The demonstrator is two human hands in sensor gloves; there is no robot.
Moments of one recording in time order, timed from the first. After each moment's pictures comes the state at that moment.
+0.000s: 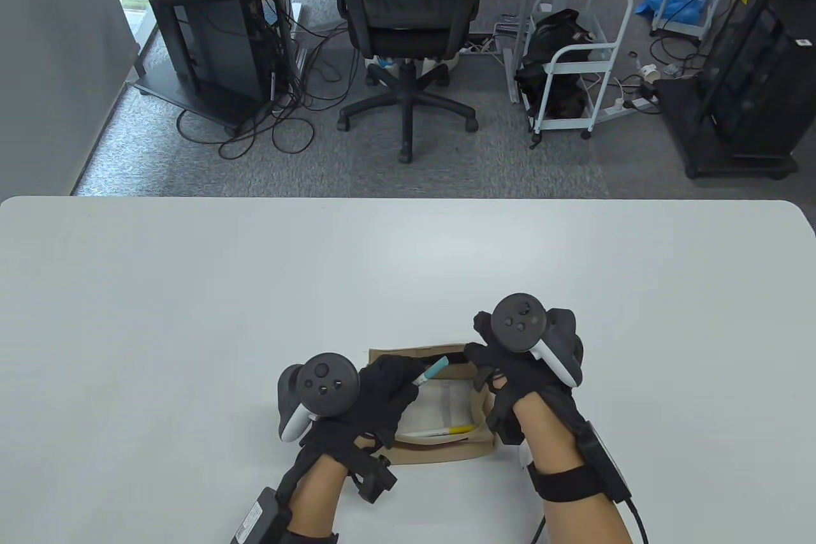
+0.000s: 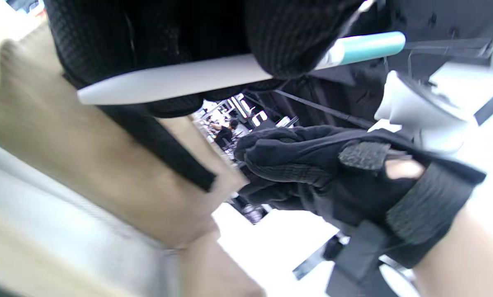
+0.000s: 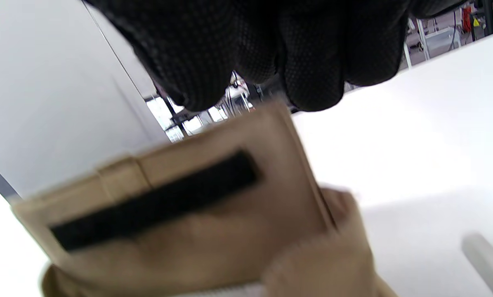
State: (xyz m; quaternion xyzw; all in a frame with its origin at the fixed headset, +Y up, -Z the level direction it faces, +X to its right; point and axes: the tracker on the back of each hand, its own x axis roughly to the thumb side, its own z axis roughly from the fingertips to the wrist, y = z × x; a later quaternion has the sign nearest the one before) left_hand -0.117 -0.688 -0.297 -0.02 -0.24 0.46 0.85; right_hand 0.128 -0.652 -0.351 0.05 0.00 0.97 0.24
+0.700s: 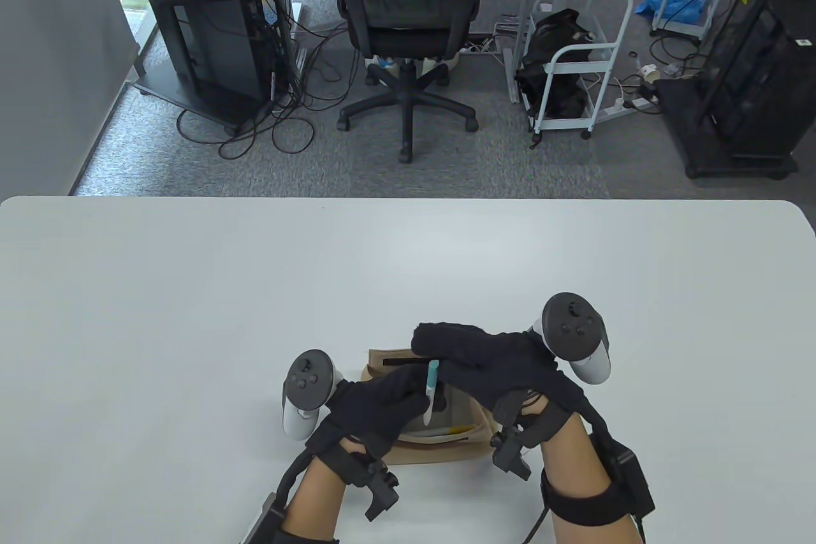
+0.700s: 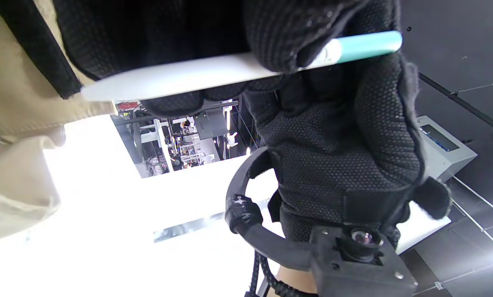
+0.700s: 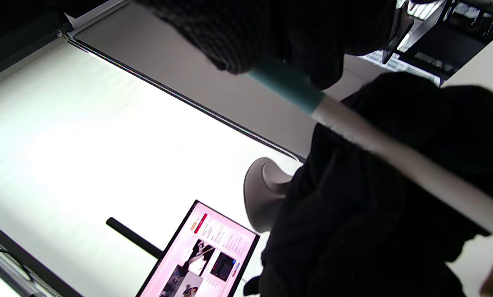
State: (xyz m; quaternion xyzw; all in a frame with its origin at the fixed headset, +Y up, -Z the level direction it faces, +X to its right) left_hand -0.105 -0.695 -0.294 -0.10 -0.32 0.64 0.69; right_hand 0.108 -0.597 -0.315 0.37 0.11 0.73 0.56
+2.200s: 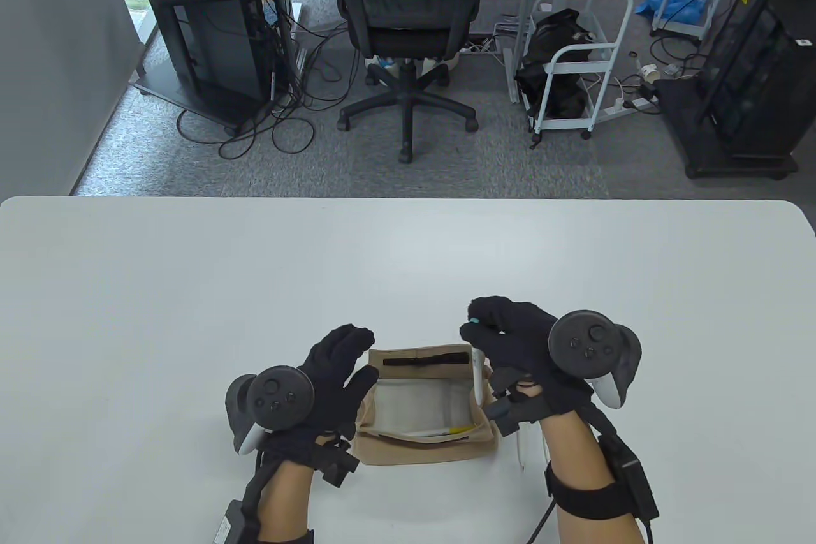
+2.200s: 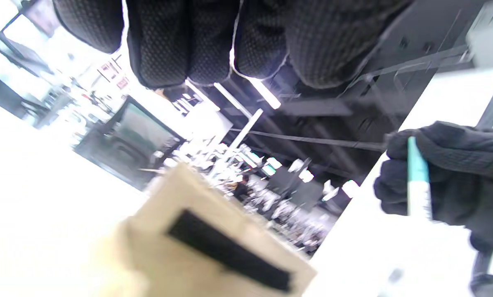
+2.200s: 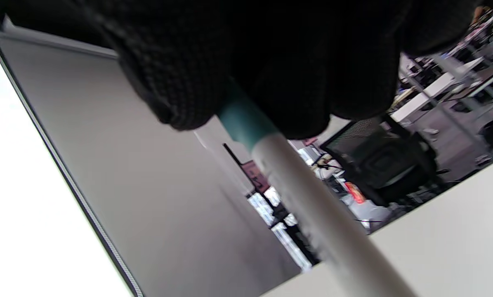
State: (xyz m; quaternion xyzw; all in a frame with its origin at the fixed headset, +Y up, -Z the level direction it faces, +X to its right) left_hand -0.174 -0.676 -0.291 0.09 -0.17 0.32 0.93; right_hand 0.155 -0.603 -0.326 0.12 -0.15 0.91 0.37
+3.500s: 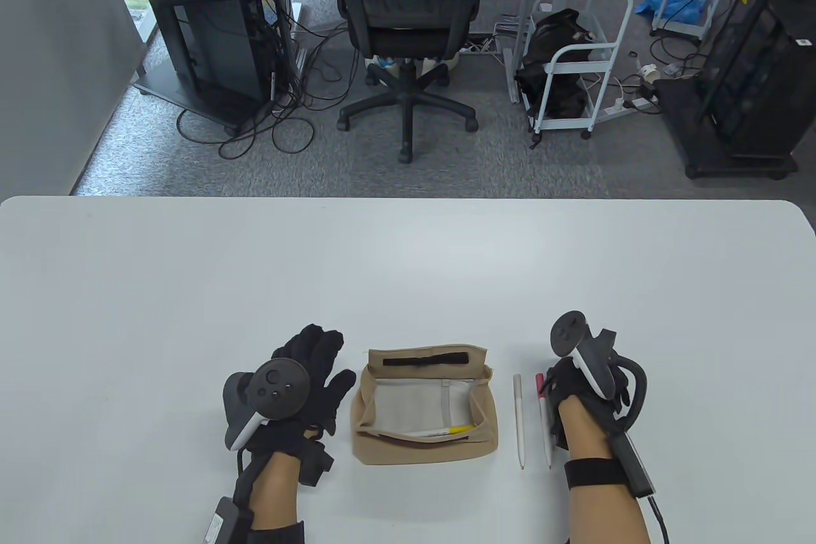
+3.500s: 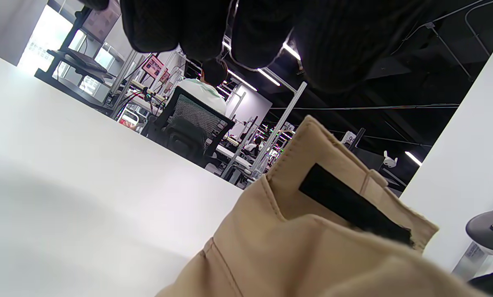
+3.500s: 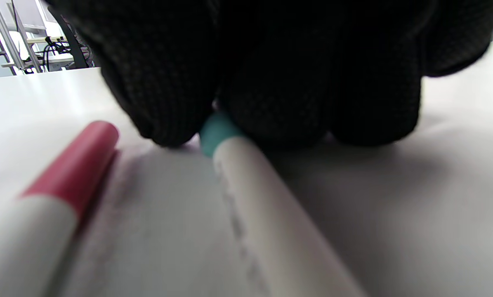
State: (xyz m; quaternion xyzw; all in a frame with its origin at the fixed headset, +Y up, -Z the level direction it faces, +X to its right) left_hand -0.193 -0.710 -0.305 0.05 -0.11 0.28 0.95; right_hand 0.231 -0.761 -0.380 -0.21 0.05 0.98 0.05
